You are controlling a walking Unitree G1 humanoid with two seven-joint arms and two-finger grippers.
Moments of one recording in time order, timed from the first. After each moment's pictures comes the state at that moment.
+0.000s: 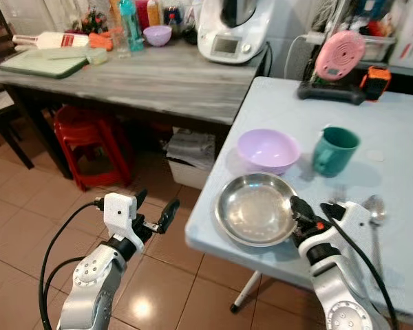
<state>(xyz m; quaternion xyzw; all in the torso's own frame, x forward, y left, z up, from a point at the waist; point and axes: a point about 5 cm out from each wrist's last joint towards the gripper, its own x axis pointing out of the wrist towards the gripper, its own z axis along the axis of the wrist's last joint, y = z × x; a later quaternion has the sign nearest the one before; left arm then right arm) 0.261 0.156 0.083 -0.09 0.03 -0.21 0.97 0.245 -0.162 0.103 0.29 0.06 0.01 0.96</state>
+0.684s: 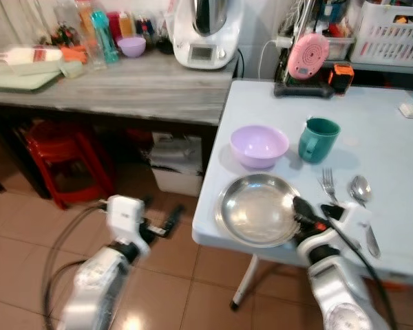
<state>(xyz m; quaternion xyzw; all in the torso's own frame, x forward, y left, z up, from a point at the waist) 0.258 0.156 0.083 -0.08 0.04 -0.21 0.97 0.245 -0.160 0.103 0.27 0.06 0.01 0.96</state>
